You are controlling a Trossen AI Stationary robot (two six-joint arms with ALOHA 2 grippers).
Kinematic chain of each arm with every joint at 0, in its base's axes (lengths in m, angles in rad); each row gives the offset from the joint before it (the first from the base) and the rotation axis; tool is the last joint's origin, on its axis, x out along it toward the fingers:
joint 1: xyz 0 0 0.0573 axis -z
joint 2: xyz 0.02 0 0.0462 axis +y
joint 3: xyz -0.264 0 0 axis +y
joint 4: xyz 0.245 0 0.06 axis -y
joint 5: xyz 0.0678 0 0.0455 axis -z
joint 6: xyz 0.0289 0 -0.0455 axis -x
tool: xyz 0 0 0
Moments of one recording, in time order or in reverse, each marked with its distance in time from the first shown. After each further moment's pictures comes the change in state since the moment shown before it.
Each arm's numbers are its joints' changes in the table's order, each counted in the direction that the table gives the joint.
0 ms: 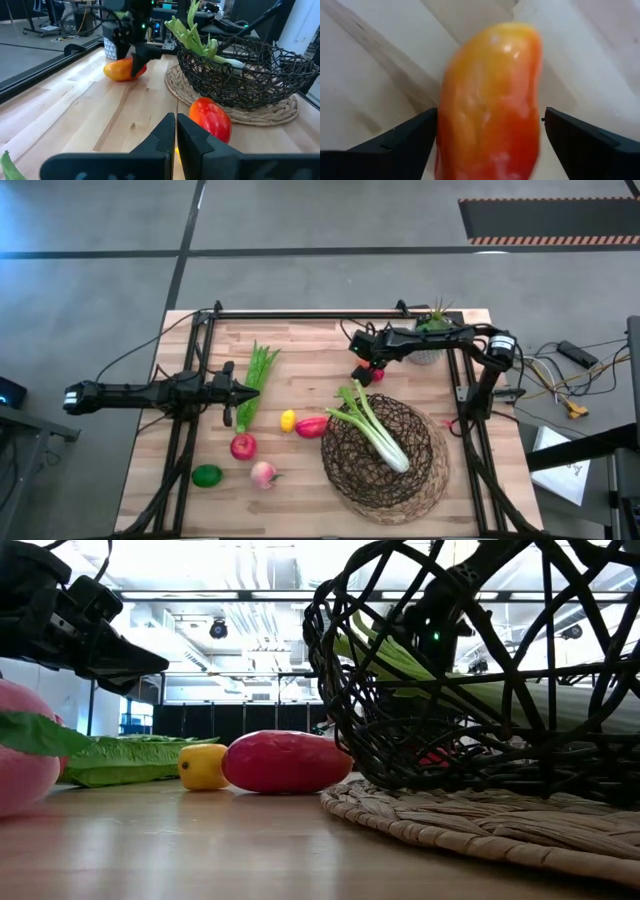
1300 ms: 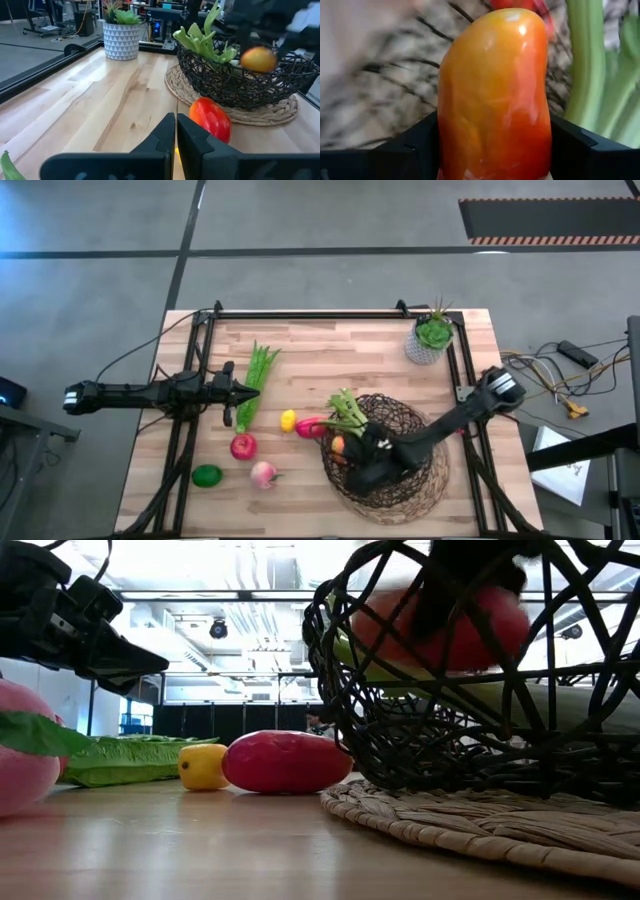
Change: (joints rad) left arm 0.000 0.000 0.000 0.000 0.000 0.000; right arm -0.916 0.077 -0.341 -0.155 0.292 -0.556
